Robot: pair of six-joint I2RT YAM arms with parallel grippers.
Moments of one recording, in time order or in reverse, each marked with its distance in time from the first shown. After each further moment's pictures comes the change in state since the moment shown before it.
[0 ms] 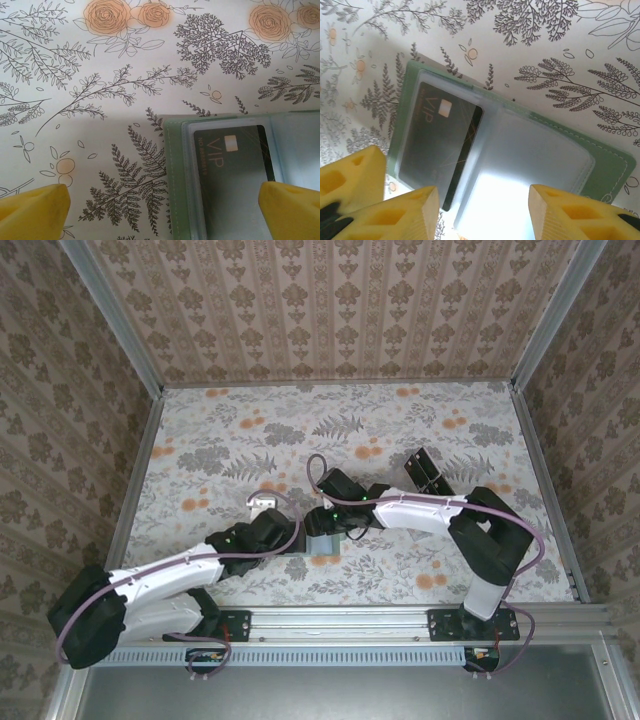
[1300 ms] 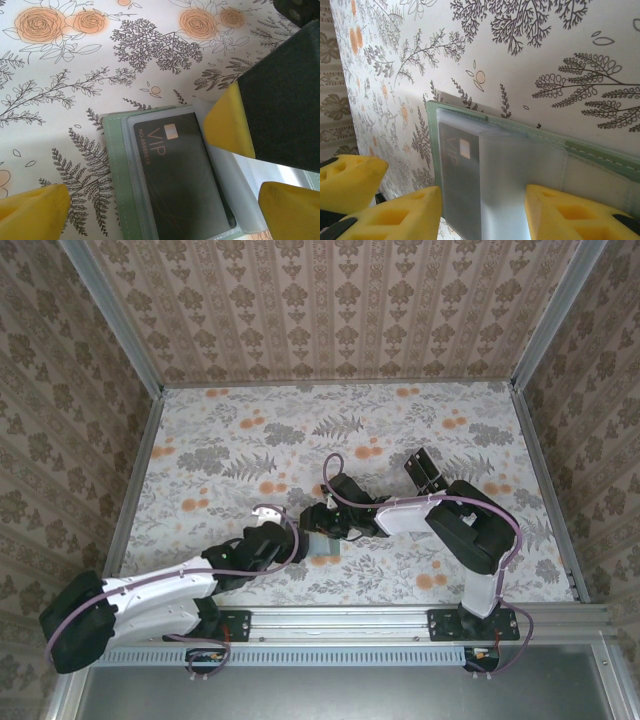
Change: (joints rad) left arm -0.089 -0.072 -0.114 0.203 0.042 0.054; right arm -0.054 0.091 -0.165 0.485 -0.195 0.406
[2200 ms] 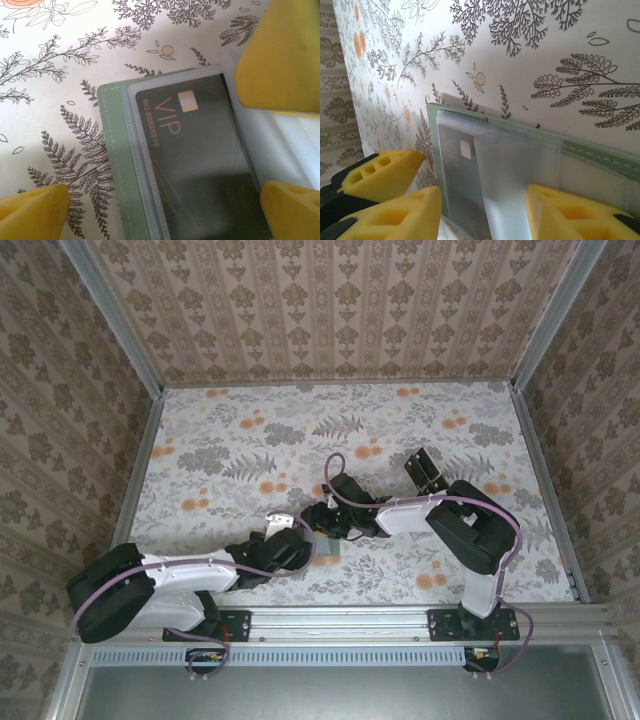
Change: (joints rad) left arm -0.068 0.238 0.023 0.037 -0.102 -0.008; right arm -0.003 -0.008 -0.010 0.012 -0.003 0.022
